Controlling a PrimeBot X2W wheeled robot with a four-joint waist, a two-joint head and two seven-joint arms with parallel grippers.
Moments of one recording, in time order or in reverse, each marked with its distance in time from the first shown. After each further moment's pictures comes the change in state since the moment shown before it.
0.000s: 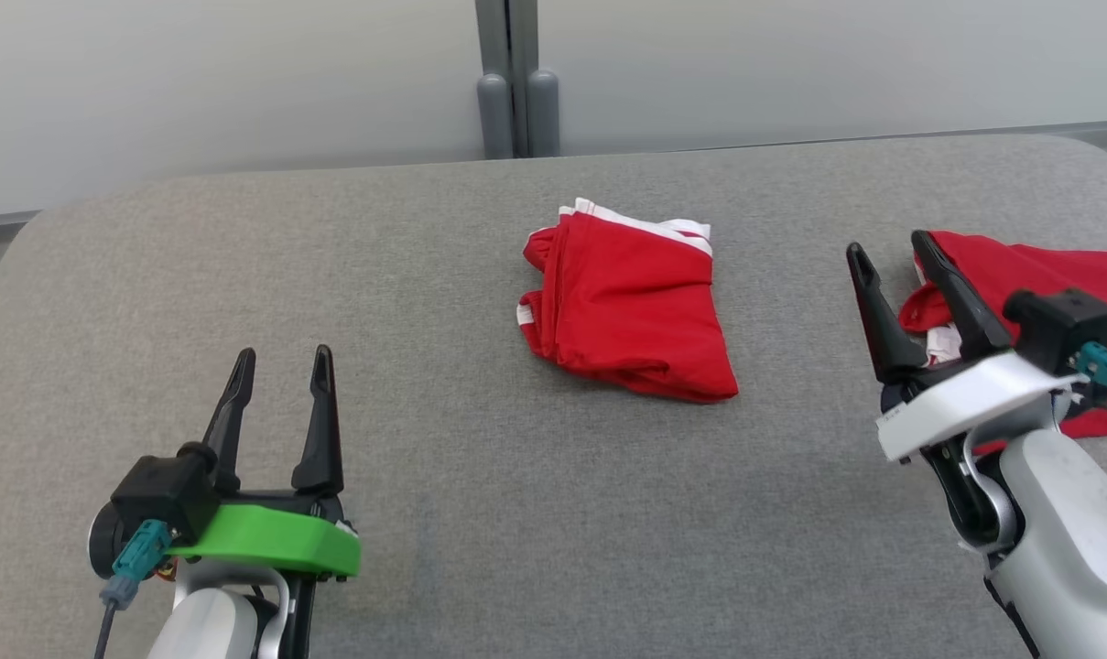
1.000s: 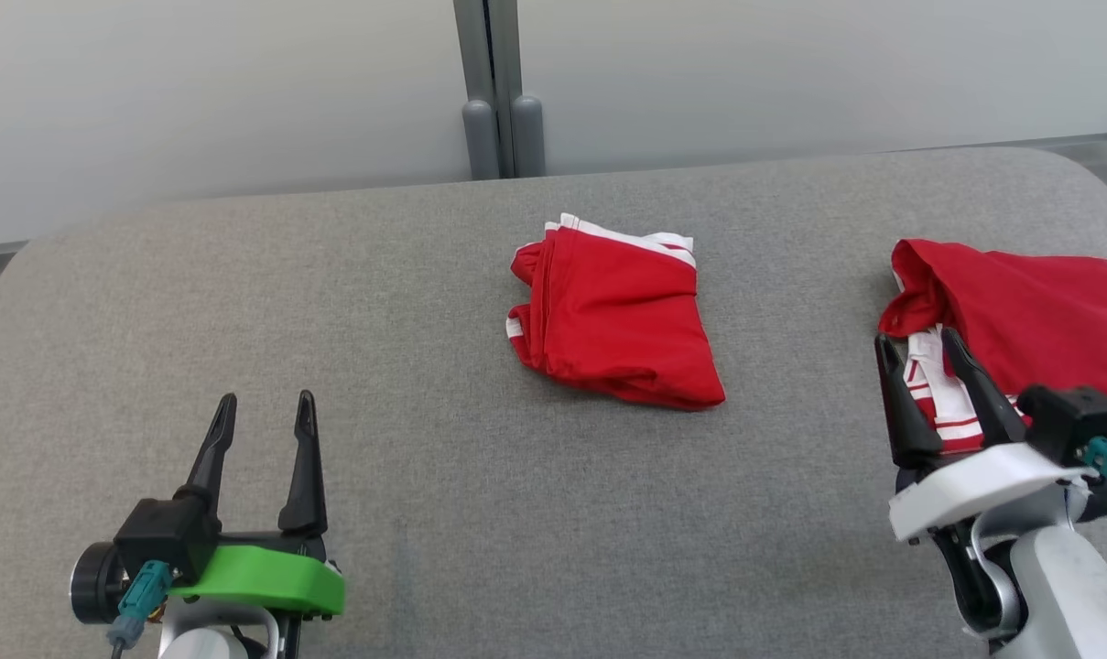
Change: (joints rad) left arm 0.088 -0.059 0.124 0.028 0.166 -0.056 0.000; right arm 0.259 0.132 -0.229 -0.137 -0.184 0.000 0.069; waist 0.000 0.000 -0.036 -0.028
